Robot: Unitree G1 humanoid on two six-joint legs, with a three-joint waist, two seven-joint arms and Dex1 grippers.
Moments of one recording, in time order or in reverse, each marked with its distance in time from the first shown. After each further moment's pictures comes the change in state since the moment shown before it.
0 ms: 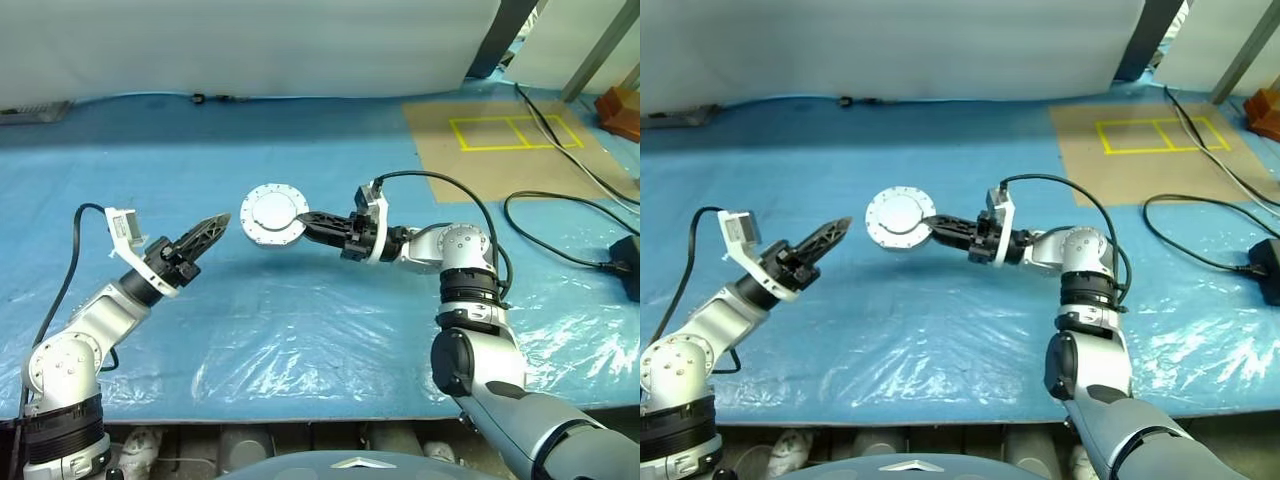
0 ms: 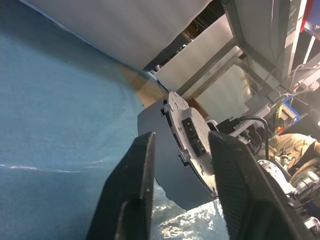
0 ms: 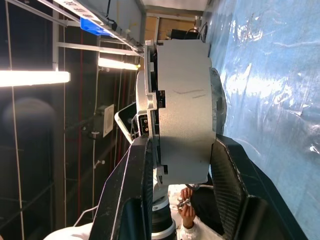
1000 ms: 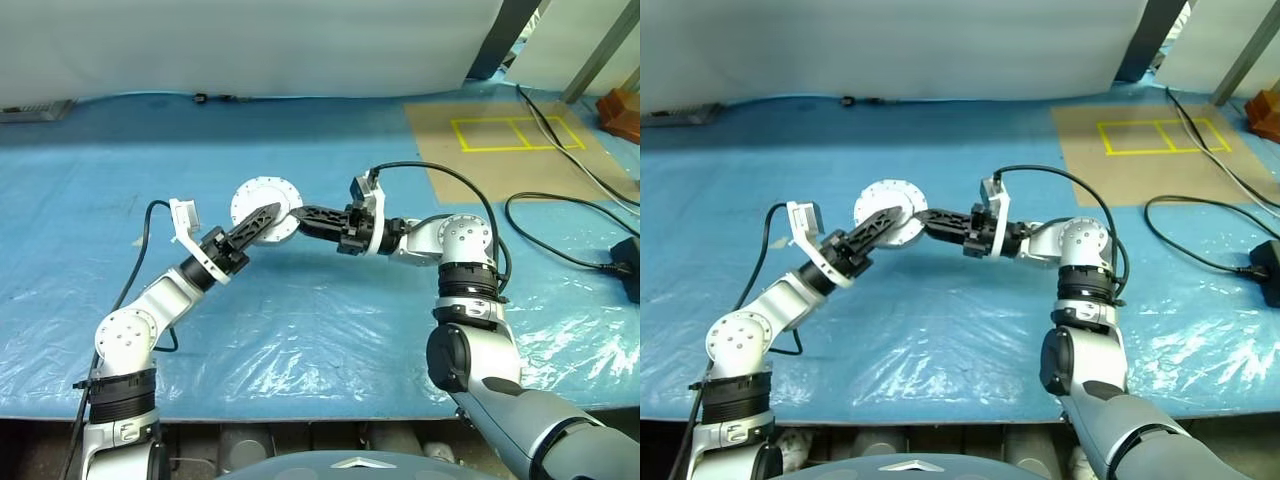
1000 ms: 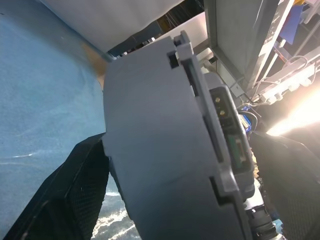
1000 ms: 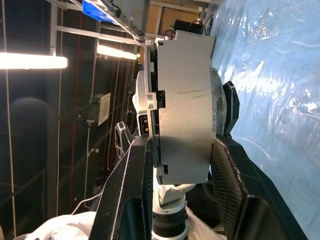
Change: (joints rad) left arm -0.144 -0.150 -0.166 0.115 -0.026 -0.005 0.083; right arm -0.024 0.014 0.000 -0.062 0.026 0.034 -0.048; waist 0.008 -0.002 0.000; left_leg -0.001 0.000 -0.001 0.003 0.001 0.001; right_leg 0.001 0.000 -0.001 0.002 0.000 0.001
